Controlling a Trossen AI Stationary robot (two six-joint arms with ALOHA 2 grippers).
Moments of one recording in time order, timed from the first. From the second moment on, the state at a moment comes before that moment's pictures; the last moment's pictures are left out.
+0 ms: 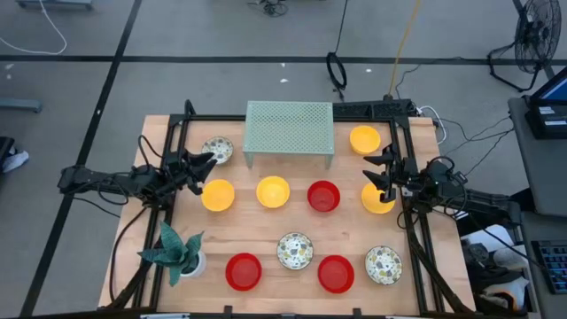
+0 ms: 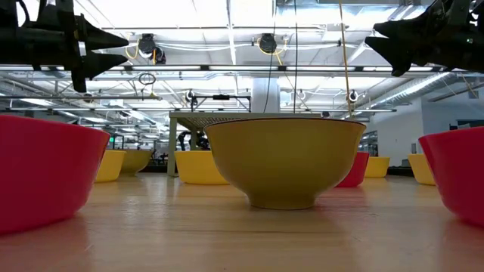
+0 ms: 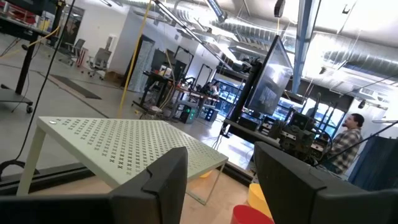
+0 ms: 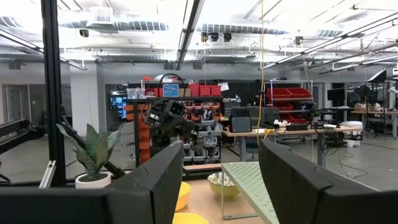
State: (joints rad) left arm -0.09 0.21 0.02 0.47 -0.57 -0.27; right arm -0.27 0.09 0.01 0.42 -0.11 0.07
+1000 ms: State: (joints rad) left arm -0.09 0.21 0.02 0.47 -0.58 -0.26; right arm -0.27 0.09 0.01 0.42 -0.11 0.07
